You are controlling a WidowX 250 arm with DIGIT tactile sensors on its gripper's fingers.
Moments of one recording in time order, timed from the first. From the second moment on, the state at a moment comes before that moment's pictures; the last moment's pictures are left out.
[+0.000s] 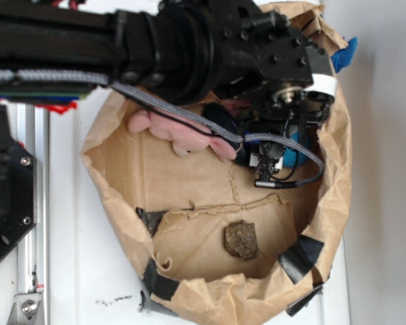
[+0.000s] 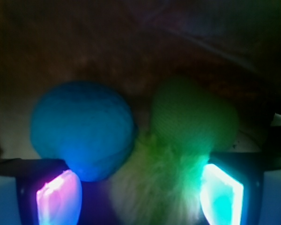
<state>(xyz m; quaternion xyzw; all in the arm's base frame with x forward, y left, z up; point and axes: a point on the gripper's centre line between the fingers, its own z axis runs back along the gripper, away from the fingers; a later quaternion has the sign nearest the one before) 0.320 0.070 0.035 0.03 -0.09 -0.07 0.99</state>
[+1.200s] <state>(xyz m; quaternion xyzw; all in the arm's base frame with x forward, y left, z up) 0.326 0.071 0.021 0.09 -0.06 -0.07 0.99</state>
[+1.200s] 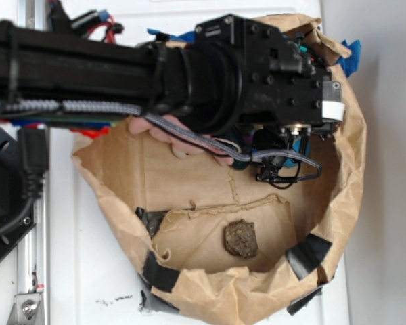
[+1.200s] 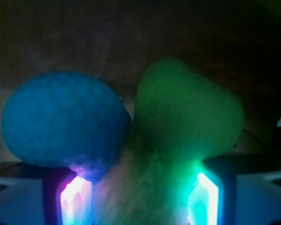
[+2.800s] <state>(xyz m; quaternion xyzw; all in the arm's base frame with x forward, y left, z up) 0.301 0.045 0.062 0.04 -0.13 -0.12 0.98</state>
